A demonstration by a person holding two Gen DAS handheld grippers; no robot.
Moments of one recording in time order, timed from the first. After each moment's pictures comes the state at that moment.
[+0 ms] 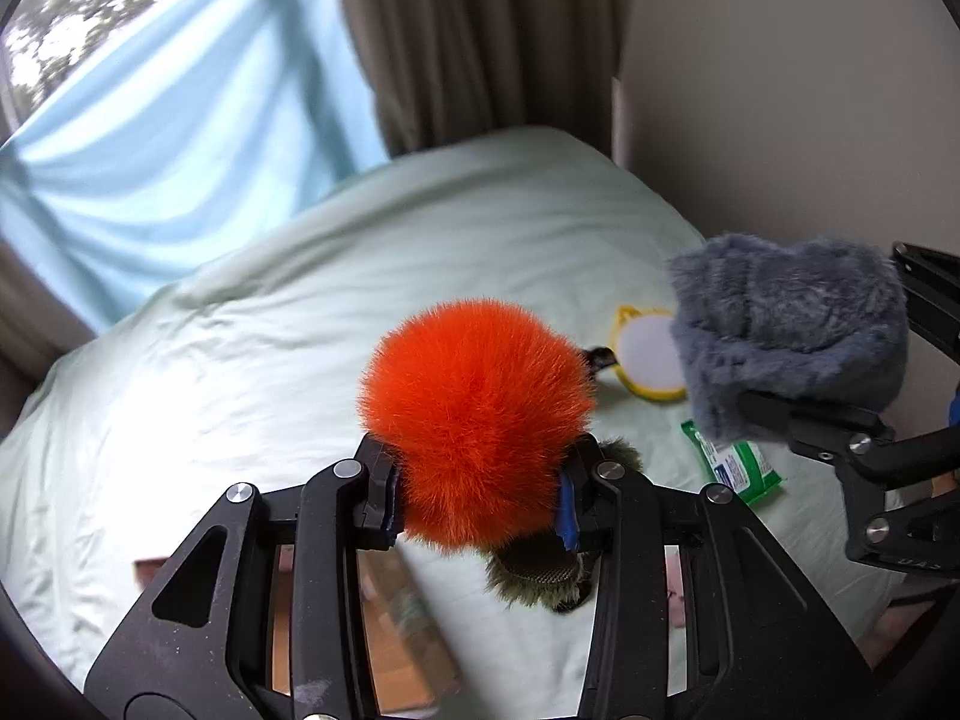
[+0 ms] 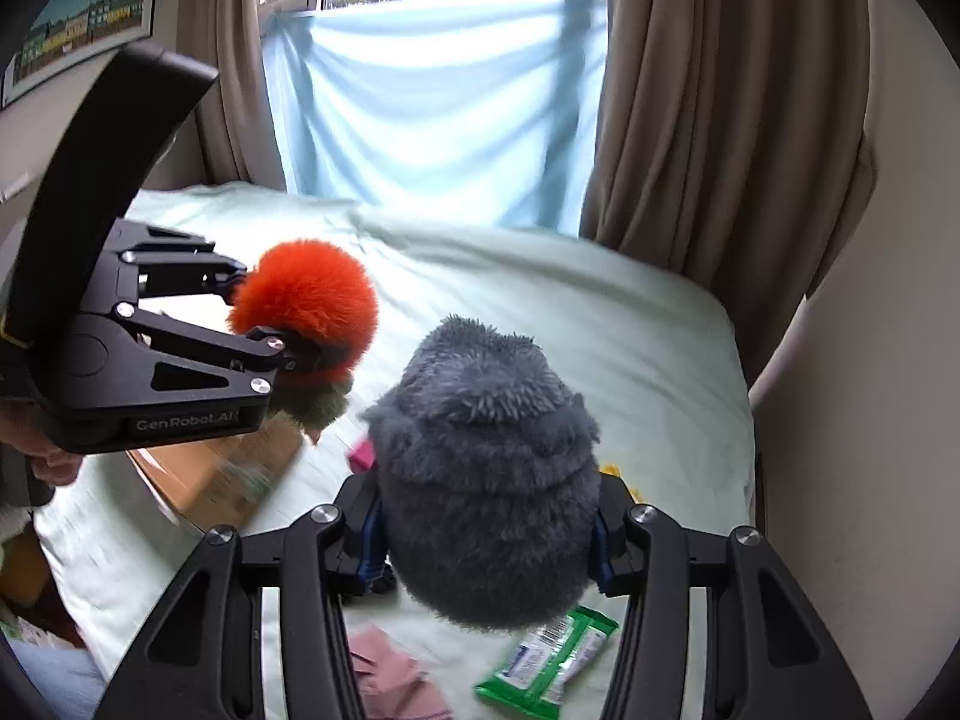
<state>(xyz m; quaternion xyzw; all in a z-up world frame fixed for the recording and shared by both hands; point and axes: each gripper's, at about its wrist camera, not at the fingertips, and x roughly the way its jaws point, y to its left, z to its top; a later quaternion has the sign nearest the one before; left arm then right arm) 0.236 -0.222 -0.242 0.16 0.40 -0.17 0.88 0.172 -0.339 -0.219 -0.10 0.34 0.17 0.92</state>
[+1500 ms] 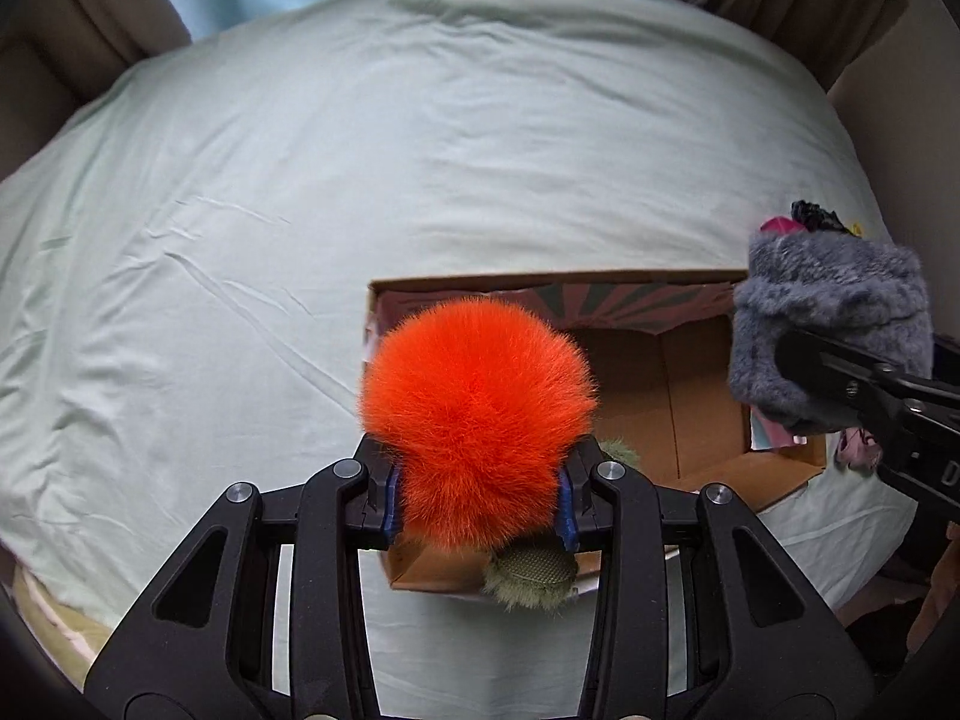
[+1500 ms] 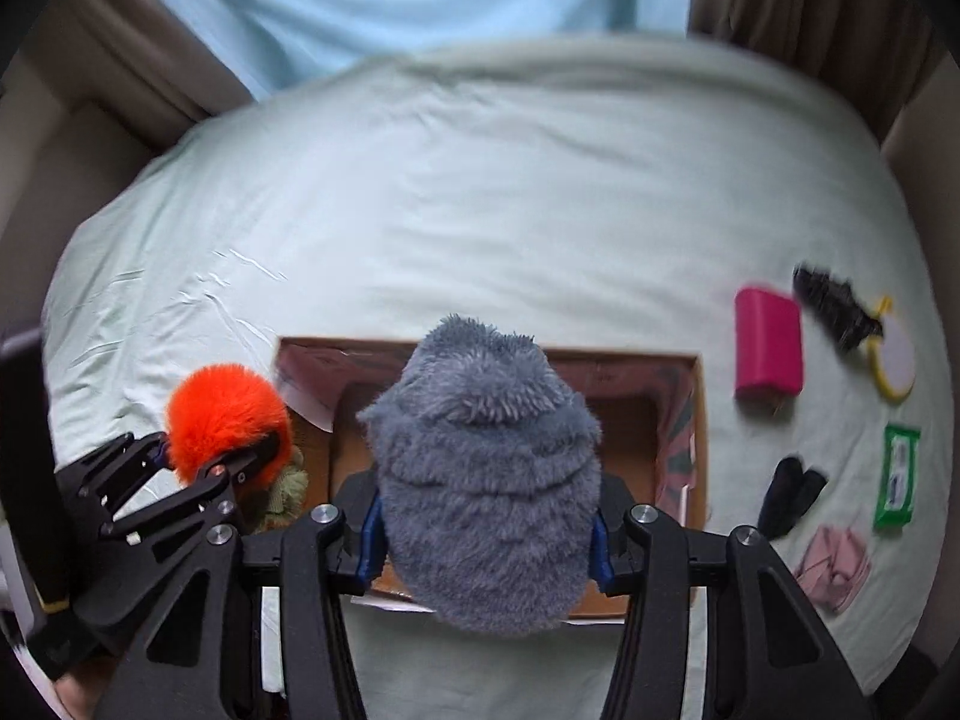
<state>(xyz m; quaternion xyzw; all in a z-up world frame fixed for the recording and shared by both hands) 0.245 0.155 -0.304 0.01 0.58 -0.03 0.82 0.256 -0.022 -0.288 0.05 0.60 0.09 0.79</state>
